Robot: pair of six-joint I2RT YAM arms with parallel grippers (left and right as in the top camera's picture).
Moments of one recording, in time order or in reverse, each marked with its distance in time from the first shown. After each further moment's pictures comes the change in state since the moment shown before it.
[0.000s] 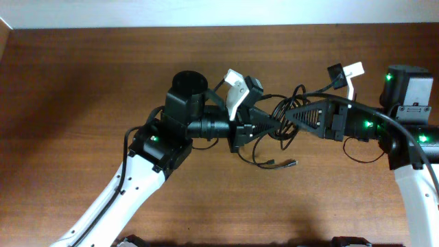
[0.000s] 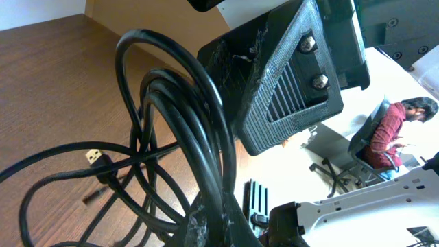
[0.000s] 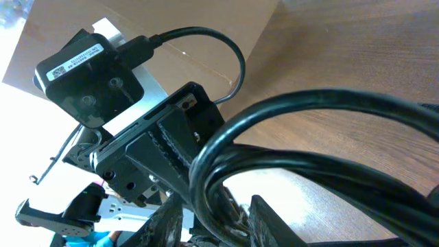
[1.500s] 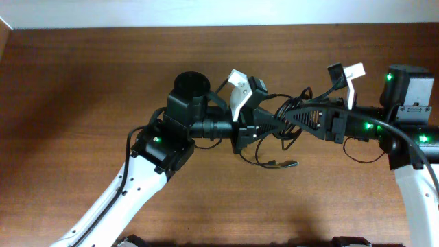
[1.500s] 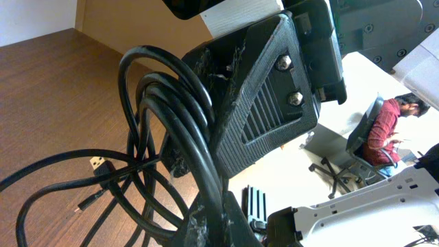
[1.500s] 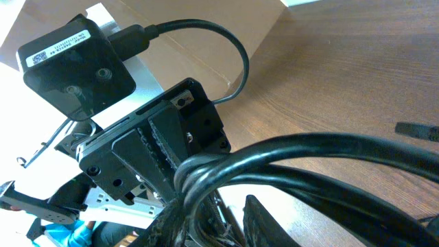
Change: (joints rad) left arm -0.021 0.002 0.000 0.059 0.006 -0.006; right arm -0.001 0.000 0.000 0.001 -0.010 -0.099
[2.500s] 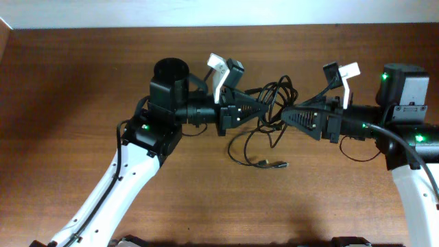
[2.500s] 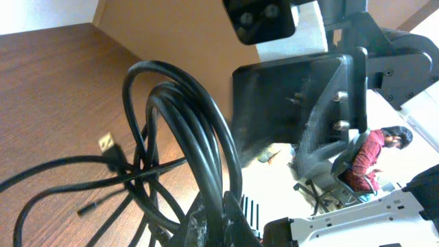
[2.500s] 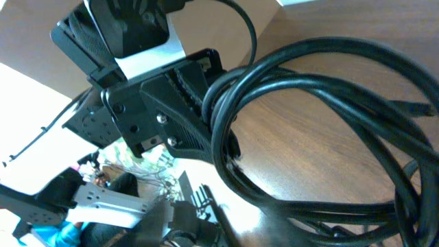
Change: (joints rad) left arm 0.145 0.045 0.000 0.050 0.117 -0.114; right arm 0.030 0.002 0.000 0.024 0.042 -0.002
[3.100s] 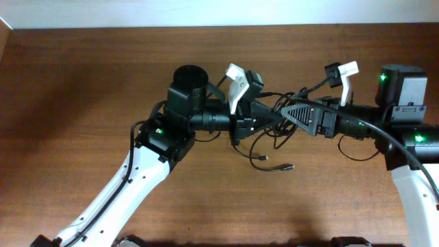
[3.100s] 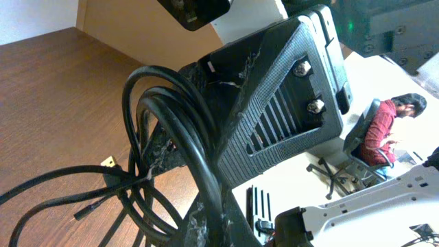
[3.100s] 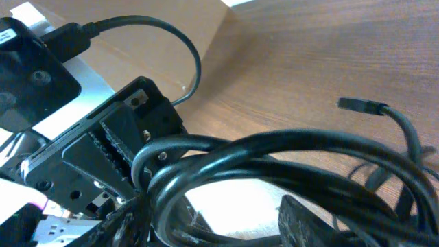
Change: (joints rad) left arm -0.103 0.011 -0.002 -0.002 -0.063 0.122; right arm 0.004 0.000 0.002 -0.026 0.196 0.085
